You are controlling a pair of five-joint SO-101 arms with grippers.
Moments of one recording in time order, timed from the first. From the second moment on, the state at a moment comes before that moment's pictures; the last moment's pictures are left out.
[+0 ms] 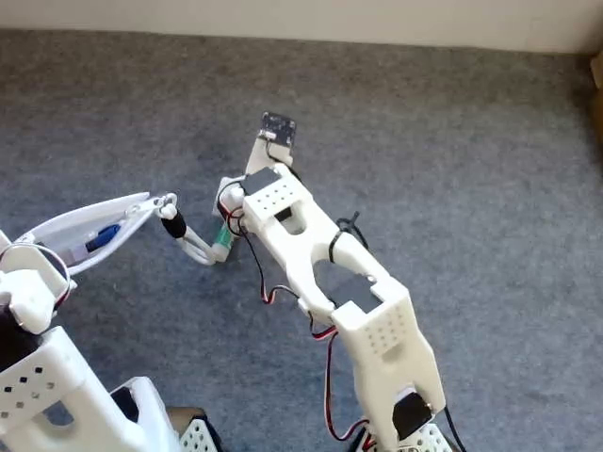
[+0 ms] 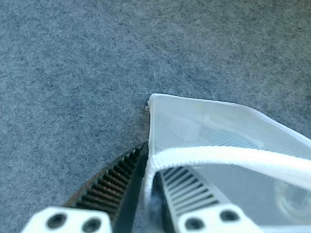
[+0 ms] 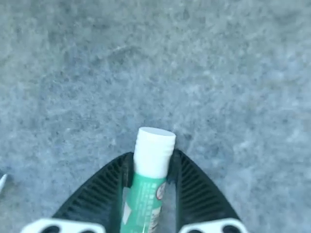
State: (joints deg) left arm -41.0 -54.8 29.4 84.0 10.3; right arm -39.4 34.7 -15.9 54.5 -43.8
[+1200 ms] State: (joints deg) left arm -30.2 -54.7 30.5 83.3 10.2; right arm -39.4 30.7 -57.3 100.1 -43.6
